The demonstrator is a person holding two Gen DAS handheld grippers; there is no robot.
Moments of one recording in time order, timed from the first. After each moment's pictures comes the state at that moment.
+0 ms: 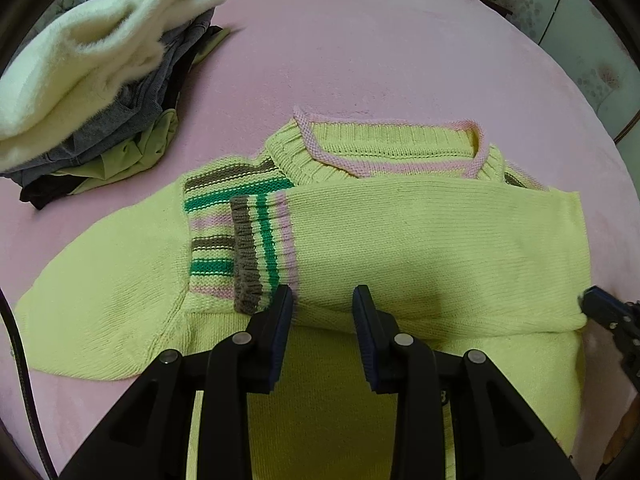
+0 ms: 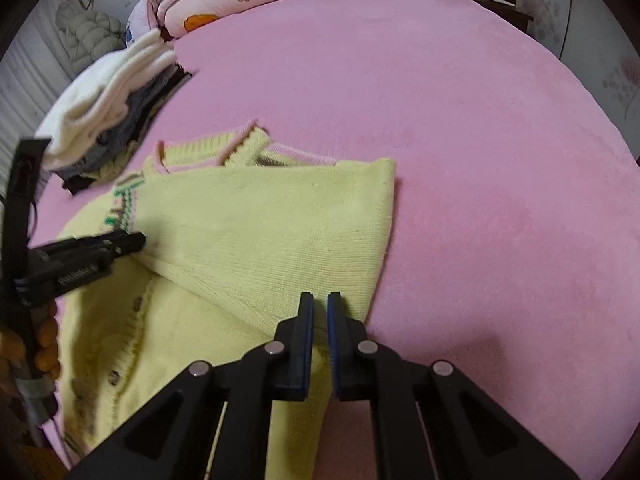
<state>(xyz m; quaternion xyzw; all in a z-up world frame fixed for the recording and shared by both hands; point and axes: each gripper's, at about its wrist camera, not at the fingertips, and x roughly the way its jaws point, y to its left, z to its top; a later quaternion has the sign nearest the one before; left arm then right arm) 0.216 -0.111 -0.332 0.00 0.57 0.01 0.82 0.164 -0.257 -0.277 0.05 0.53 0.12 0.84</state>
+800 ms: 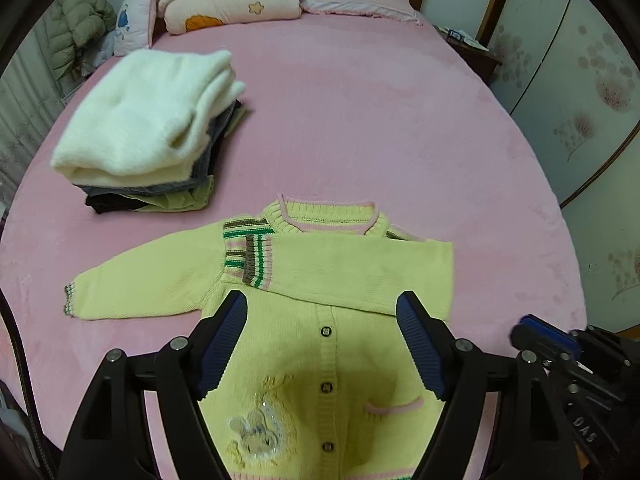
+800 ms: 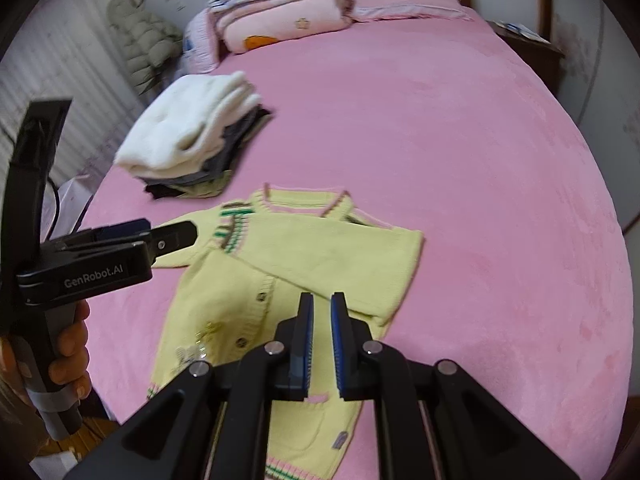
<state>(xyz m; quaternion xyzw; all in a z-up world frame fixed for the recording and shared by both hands) 0.160 -0.113 -0.135 -0.05 0.53 0.02 0.85 0.114 -0.243 -0.133 0.01 0.50 0.22 0.84</state>
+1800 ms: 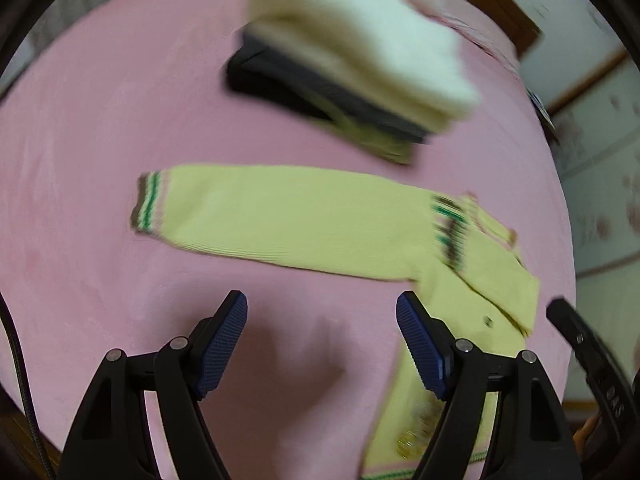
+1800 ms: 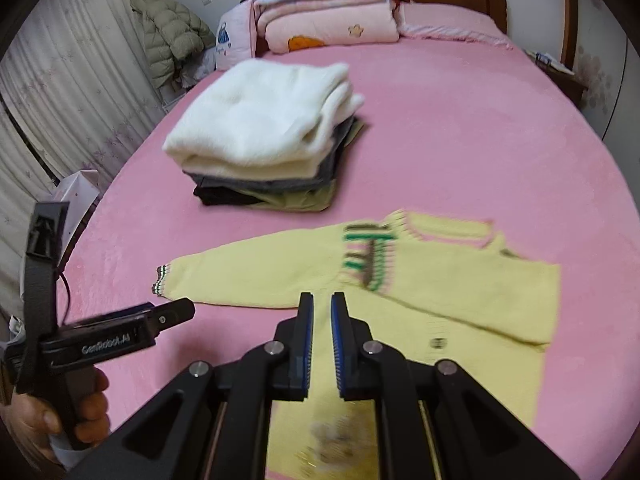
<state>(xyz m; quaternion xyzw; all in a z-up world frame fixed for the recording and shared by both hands) 0.083 0.192 -0.242 -0.27 0.55 0.07 0.79 0.102 -0.002 -0.156 0.00 0.48 0.21 0.85</state>
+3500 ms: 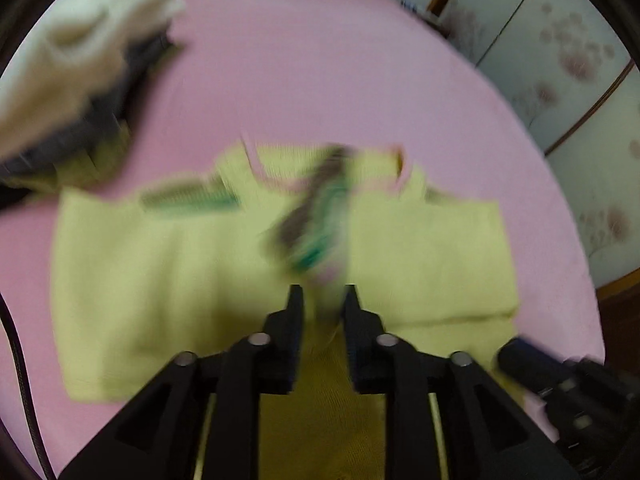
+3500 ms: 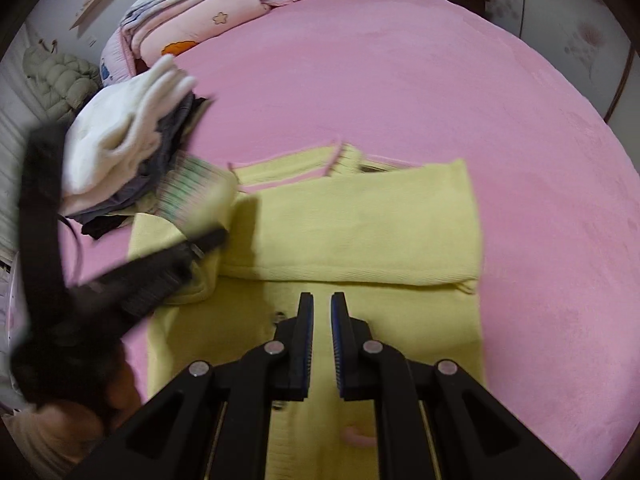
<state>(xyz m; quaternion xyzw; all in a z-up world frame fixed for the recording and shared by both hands) 0.221 -0.066 -0.311 -0.08 0.55 -0.12 0.82 0.137 -0.172 -0.242 0.10 0.53 0.06 0.84</state>
